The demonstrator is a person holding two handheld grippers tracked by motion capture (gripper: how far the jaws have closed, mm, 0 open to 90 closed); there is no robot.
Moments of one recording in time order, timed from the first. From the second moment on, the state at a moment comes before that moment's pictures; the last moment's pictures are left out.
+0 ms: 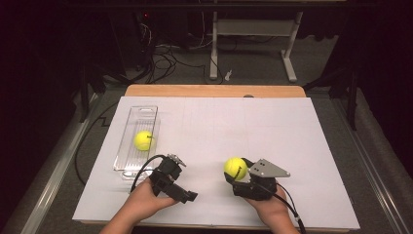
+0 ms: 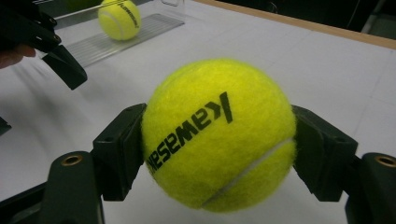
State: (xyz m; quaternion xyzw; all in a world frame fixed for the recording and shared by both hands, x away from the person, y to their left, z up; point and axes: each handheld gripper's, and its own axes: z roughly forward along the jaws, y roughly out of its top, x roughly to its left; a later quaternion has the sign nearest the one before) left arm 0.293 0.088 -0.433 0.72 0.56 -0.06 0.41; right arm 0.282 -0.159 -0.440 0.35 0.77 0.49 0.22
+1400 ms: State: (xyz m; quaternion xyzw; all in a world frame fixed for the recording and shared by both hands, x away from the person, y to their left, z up) left arm 0.298 0.090 -0.403 0.72 0.57 -0.05 0.39; right arm 0.287 -0.105 -0.458 0.28 0.80 0.50 0.17
